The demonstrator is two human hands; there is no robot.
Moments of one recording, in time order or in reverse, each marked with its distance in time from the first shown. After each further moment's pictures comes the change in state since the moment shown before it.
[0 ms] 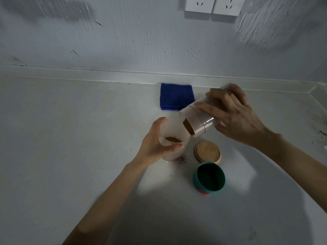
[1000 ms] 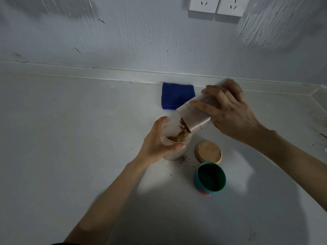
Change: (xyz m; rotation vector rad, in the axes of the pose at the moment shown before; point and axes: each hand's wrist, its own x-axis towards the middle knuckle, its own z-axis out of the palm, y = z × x) left_hand 0.000 -0.005 0.000 -0.028 -0.011 0.016; right_hand 0.014 -0.004 0.004 -0.094 0.028 -0.037
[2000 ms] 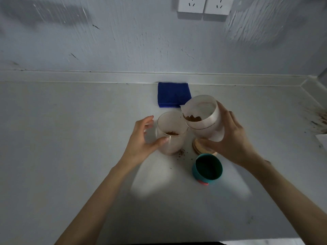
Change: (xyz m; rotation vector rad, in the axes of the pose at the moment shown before) left_hand -0.035 0.003 -0.030 -0.070 0.070 0.061; right_hand -0.051 -0.062 -0.016 0.707 -0.096 0.758
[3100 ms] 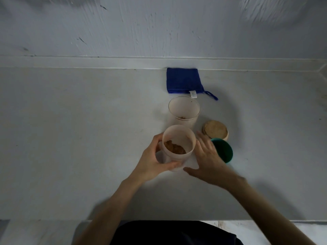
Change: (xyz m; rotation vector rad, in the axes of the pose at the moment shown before) left_hand -0.067 -0.037 0.014 -0.123 -0.200 -0.090; right_hand -0.064 -0.017 0.085 -0.068 -0.333 -0.130
